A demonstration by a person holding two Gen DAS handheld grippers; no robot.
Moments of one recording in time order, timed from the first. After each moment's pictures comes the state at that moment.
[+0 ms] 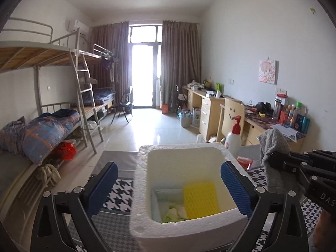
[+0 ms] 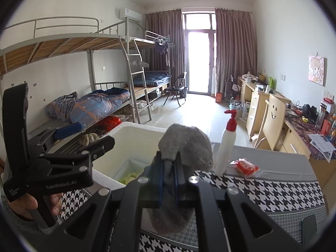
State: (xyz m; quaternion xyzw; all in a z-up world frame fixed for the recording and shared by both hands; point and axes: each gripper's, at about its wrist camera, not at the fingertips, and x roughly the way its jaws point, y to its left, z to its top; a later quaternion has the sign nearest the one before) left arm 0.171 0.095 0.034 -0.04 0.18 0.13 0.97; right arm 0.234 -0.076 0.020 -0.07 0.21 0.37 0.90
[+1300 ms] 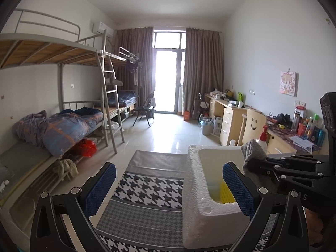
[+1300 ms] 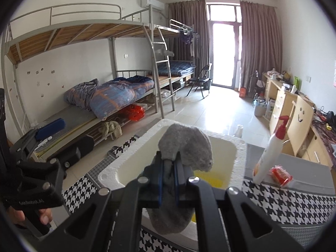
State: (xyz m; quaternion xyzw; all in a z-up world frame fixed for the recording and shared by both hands) left arm 0.129 0.141 0.031 -0.06 0.15 0.20 0.97; right arm 0.236 0.002 0.011 -0.10 0.24 0.44 0.86
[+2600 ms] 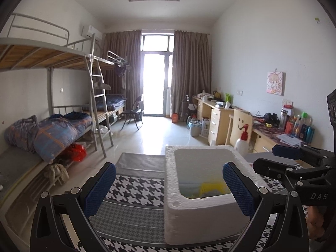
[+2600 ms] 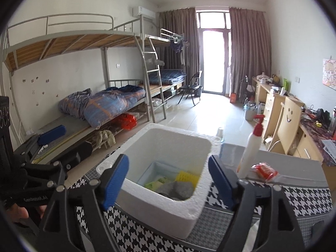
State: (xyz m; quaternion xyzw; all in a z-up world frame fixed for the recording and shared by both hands) left arm 0.120 0.110 0.039 -0.05 0.14 0.16 0.98; right arm 0.218 -0.045 0.023 -0.07 0.22 0.41 0.88
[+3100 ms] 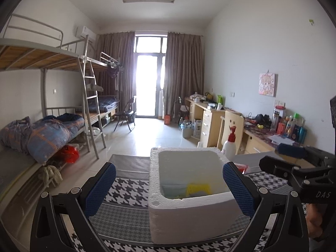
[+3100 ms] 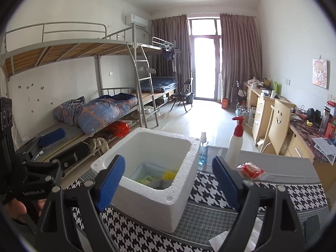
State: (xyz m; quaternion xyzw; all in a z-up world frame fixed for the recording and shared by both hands) left arm 0.119 0.092 0.044 -0.05 0.14 0.13 0.98; right arm 0.212 -0.076 0.026 -0.05 0.19 0.39 0.90
